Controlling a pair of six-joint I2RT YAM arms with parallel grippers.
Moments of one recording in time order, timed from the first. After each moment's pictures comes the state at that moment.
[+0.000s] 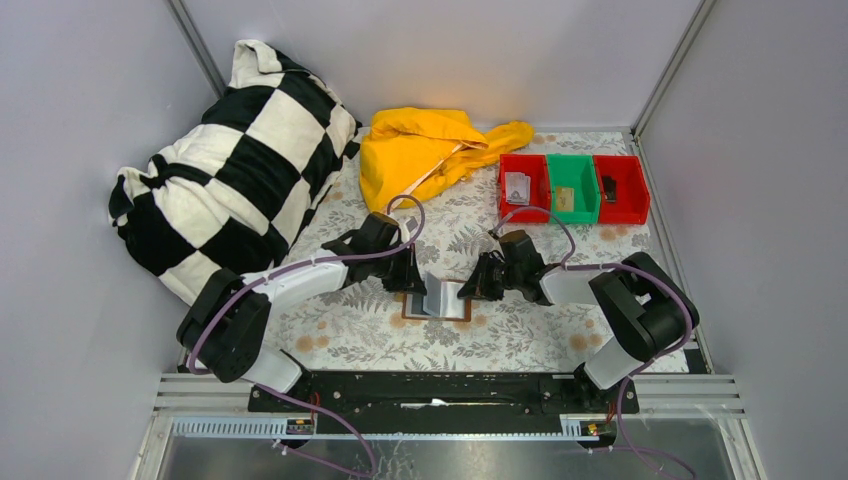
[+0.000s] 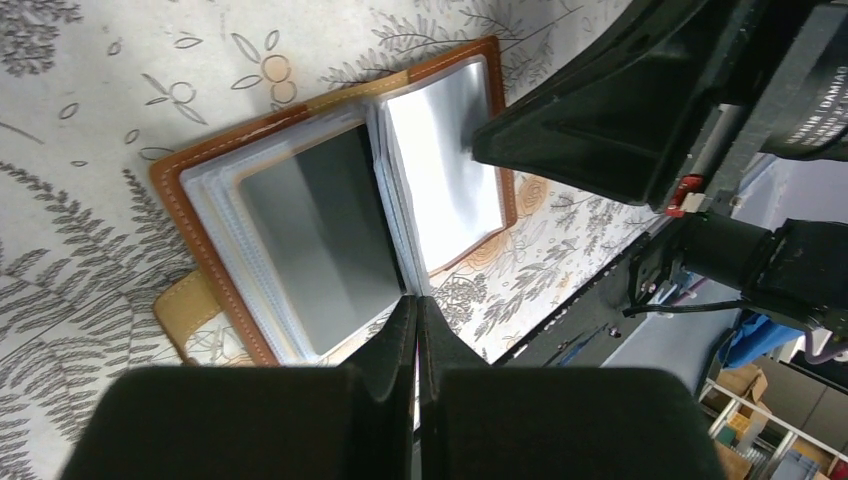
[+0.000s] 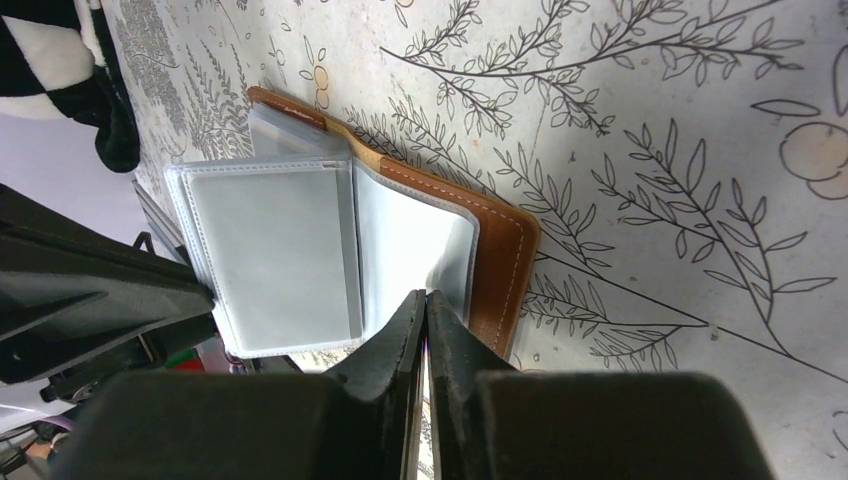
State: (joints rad) left arm -0.63 1.47 0.80 -0.26 0.42 -0.63; right arm 0.54 1.60 0.55 0.24 -0.46 0.83
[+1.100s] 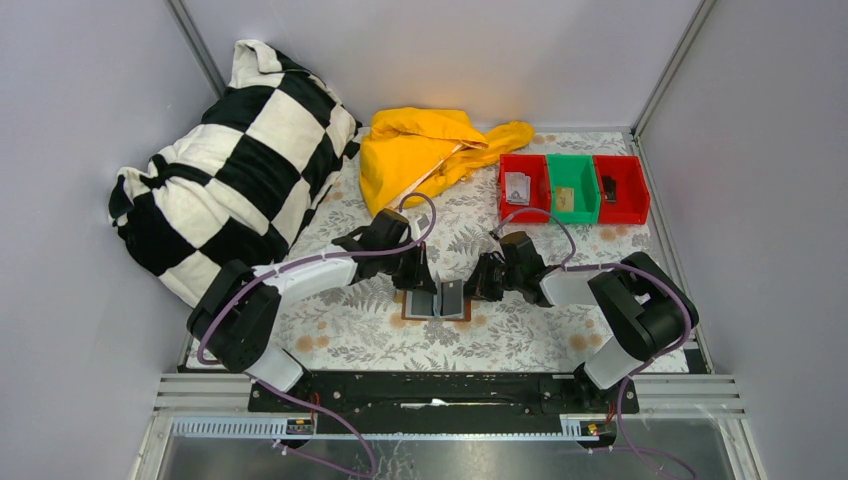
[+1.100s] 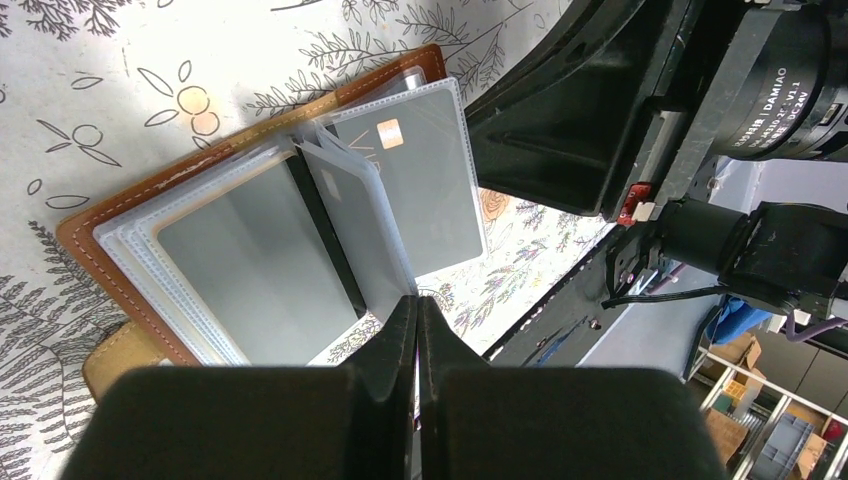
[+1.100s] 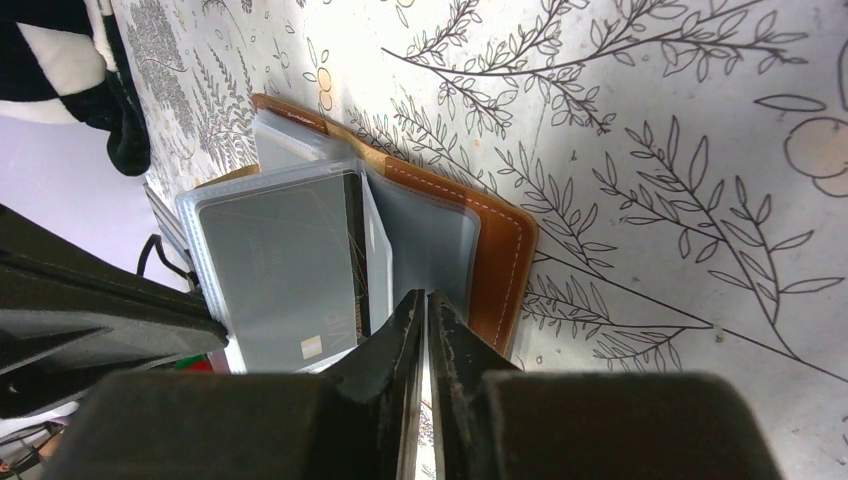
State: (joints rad) left arm -0.67 1.53 0.86 -0.22 0.47 -0.64; right arm 0.54 1.61 0.53 0.28 -0.46 0.85
